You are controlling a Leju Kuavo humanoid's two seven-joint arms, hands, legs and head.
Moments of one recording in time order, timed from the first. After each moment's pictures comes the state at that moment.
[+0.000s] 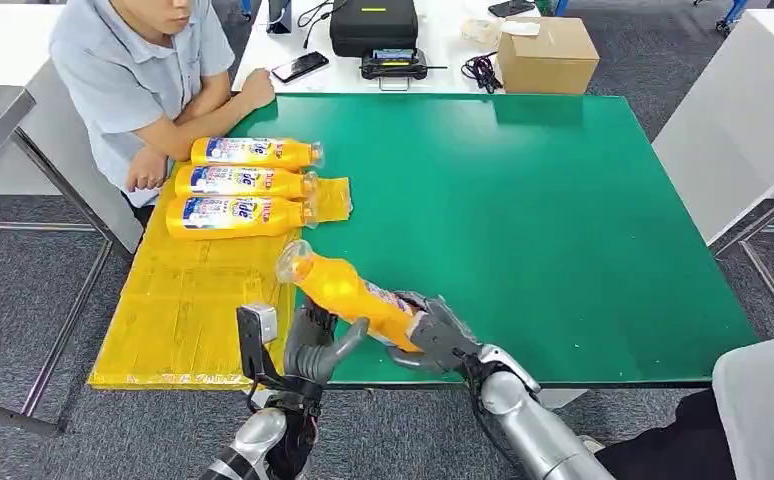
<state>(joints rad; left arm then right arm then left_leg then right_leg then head) -0.20 -0.23 -0.57 -1.07 0.49 0.34 -0.41 -0.32 -0.02 0.52 -0.96 0.30 0.09 -0.47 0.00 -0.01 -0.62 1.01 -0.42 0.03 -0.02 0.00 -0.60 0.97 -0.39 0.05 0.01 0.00</state>
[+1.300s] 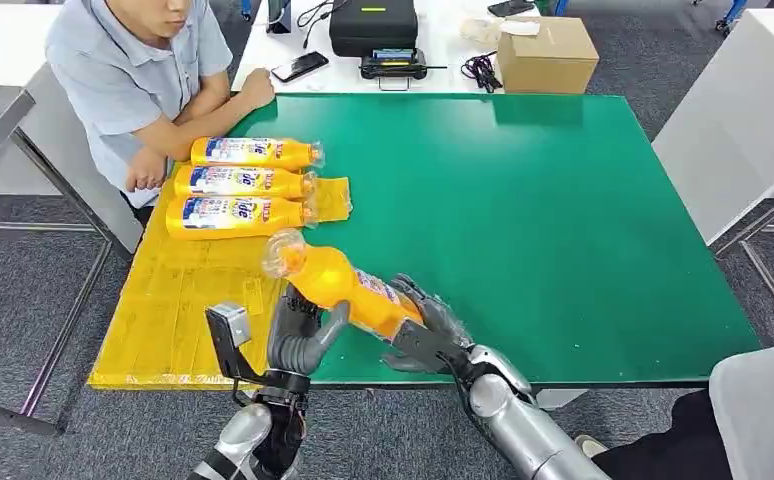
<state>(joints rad) -0.16 -0.21 -0.53 -1.22 0.44 0.31 -0.45 -0.35 0.00 0.56 -0.88 0.35 -0.04 -0.44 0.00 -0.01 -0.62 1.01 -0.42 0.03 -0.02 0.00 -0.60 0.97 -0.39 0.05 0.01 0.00</state>
